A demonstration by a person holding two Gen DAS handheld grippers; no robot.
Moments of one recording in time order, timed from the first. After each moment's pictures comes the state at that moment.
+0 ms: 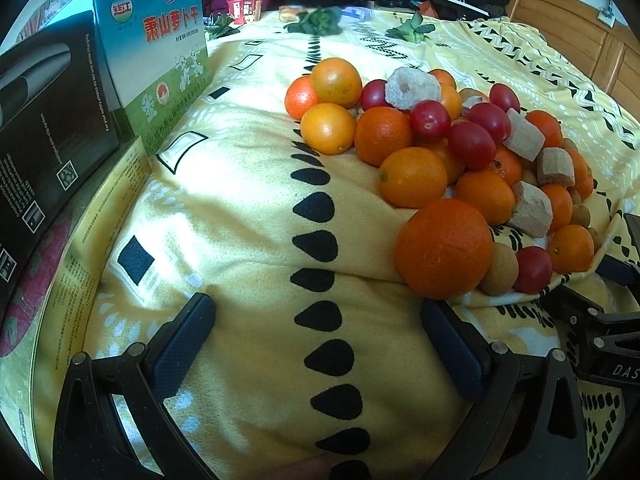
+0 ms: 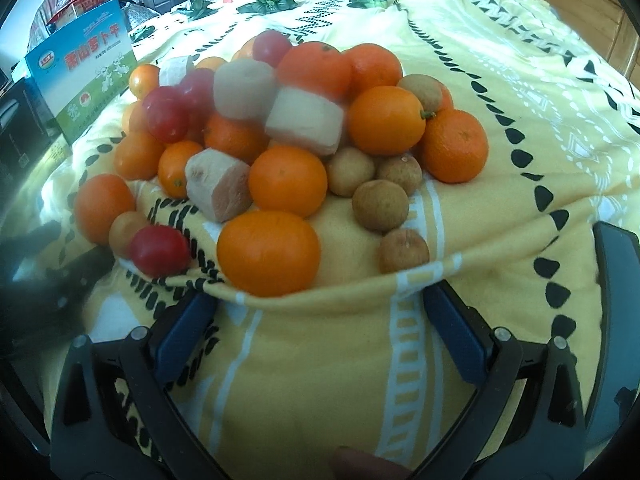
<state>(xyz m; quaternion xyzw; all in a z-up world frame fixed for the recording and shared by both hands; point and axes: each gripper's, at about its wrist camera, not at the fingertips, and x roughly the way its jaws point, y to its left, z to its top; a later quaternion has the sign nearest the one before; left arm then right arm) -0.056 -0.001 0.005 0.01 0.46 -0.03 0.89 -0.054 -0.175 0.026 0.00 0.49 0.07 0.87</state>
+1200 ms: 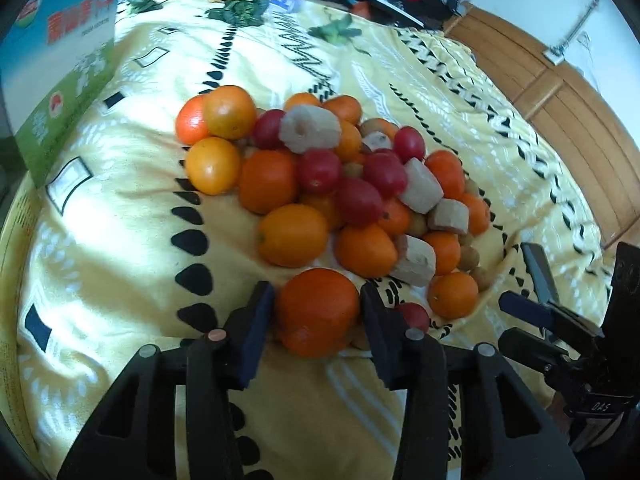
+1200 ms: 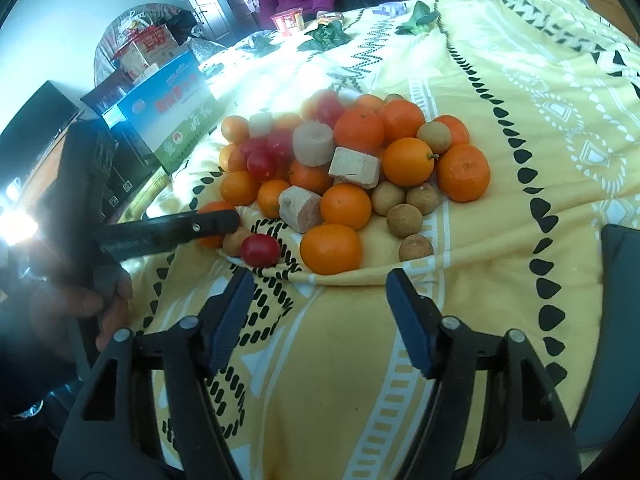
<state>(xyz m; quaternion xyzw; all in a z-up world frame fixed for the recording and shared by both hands) -0.022 0.001 0.030 -0.11 0.48 -0.21 0.84 -0.086 -0.203 0.073 0.09 0.45 0.20 0.87</state>
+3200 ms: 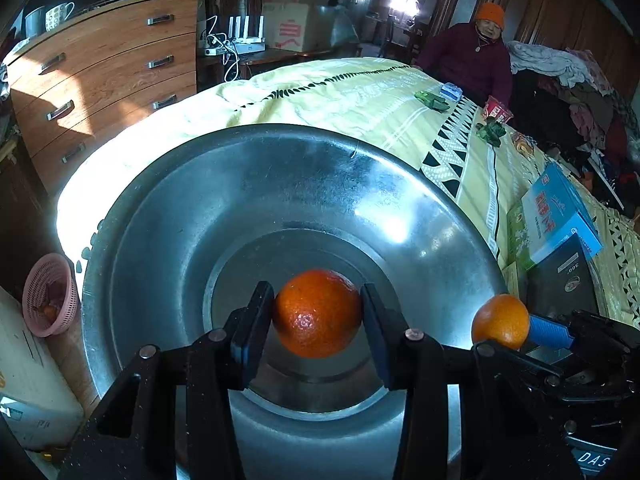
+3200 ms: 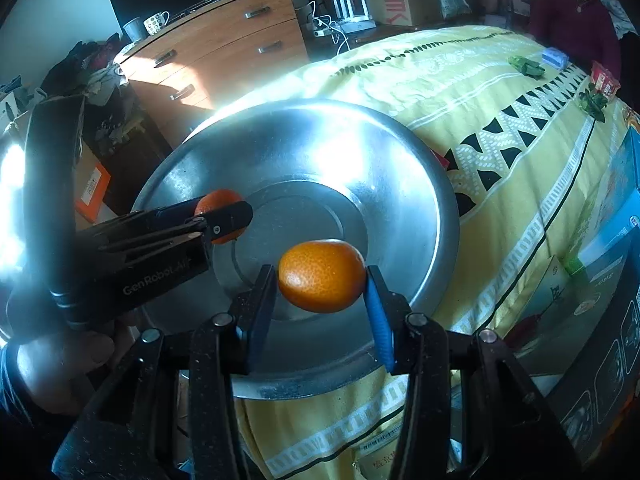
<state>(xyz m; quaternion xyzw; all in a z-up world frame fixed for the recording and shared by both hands) -0.189 0.432 0.124 -0.20 0.39 0.21 0.87 -0.118 0.270 0.167 -0.12 0.44 0.49 0.75</state>
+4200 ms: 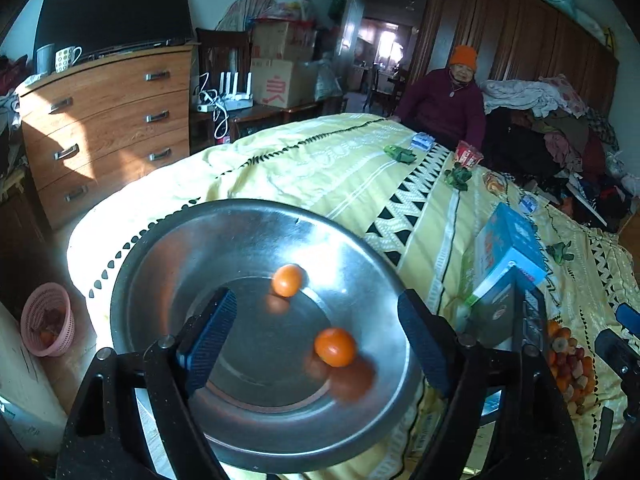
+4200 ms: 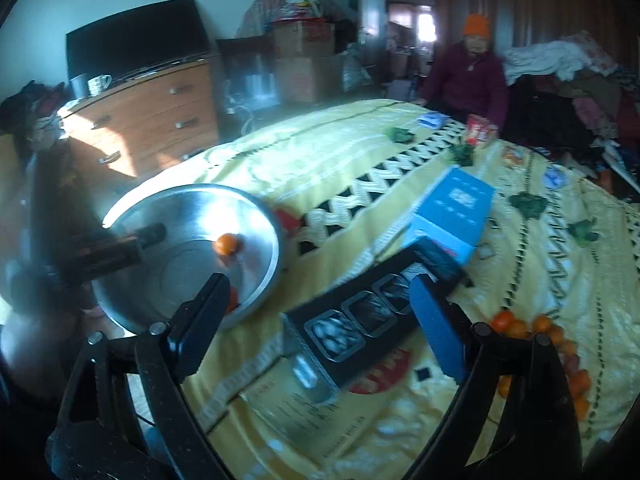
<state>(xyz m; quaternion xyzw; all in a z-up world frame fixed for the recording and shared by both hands) -0.216 0.364 0.200 -0.17 0.29 0.21 0.92 -0.139 0.124 0.248 -0.12 0.31 0.30 0.90</state>
